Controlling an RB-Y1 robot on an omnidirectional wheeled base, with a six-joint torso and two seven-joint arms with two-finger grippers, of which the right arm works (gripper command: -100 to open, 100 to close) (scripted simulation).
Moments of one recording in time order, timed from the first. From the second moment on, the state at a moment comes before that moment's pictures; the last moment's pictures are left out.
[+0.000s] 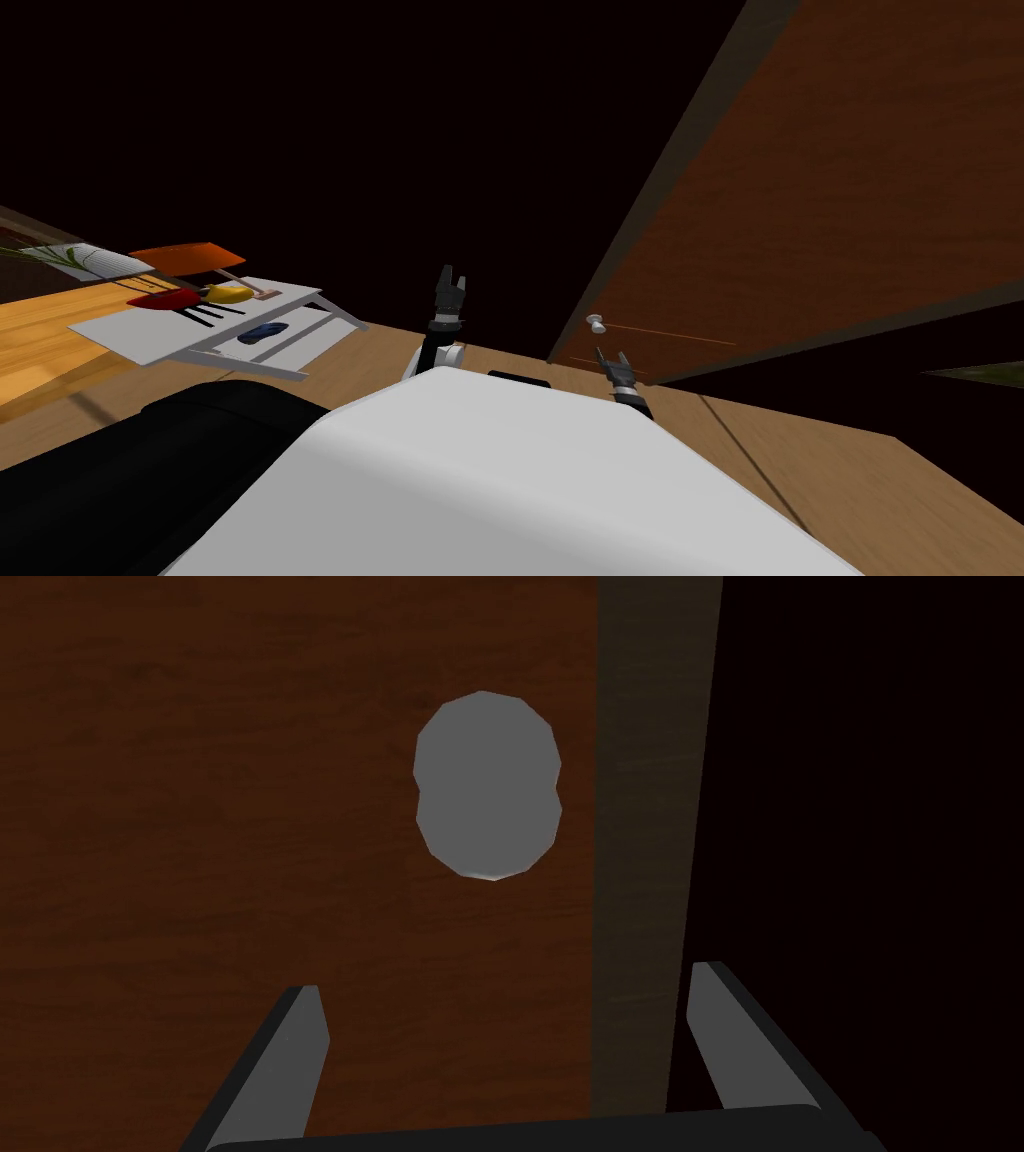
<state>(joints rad) 0.14 -0.38 -0.02 -0.71 -0.02 -0.99 1.18</state>
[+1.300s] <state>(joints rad) 0.12 -0.38 -0.03 -0.70 -0.03 -0.97 1.18</state>
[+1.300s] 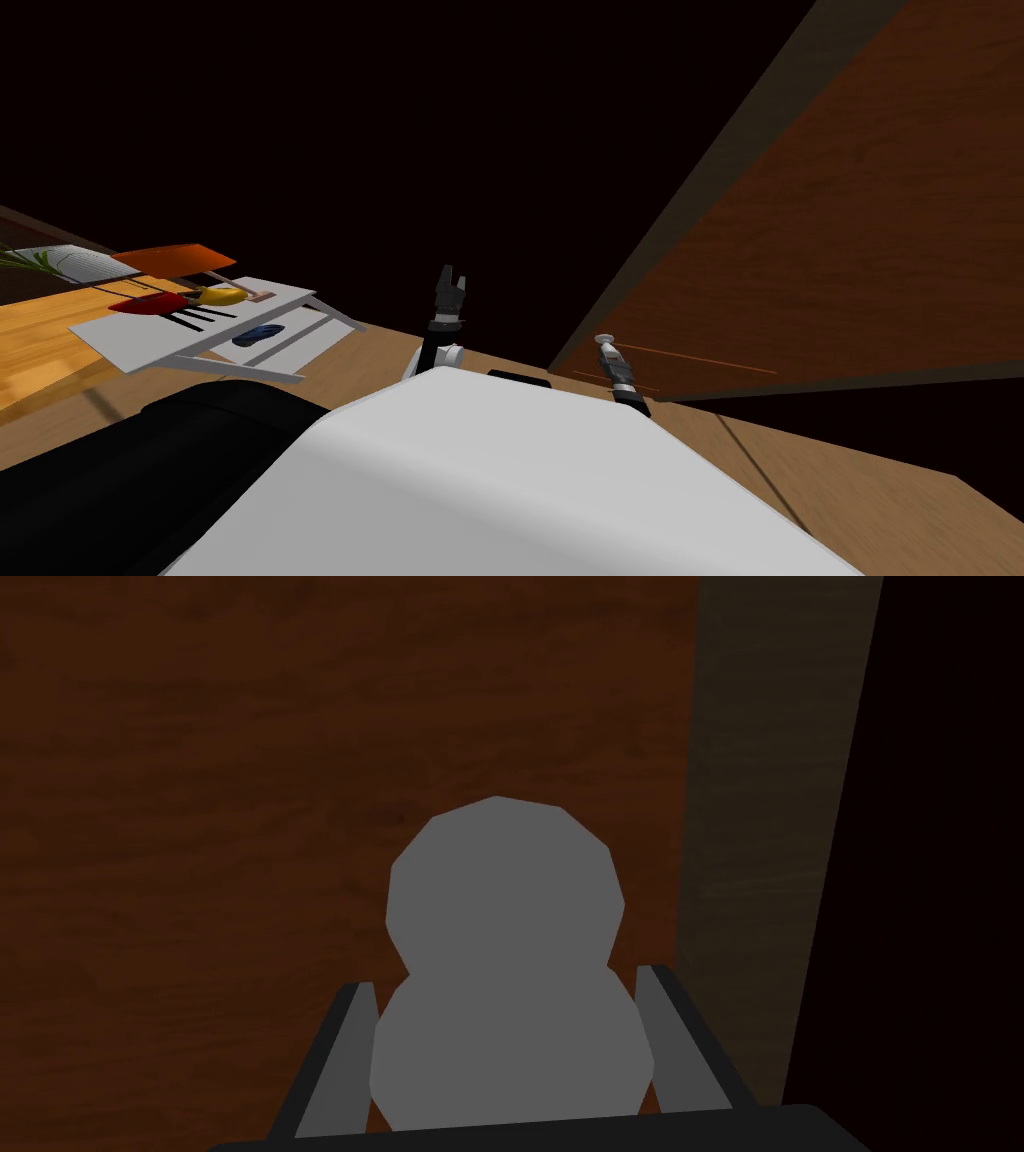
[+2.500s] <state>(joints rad) 0.10 -0.37 -0.01 -0.70 -0.09 -0.95 0.95</state>
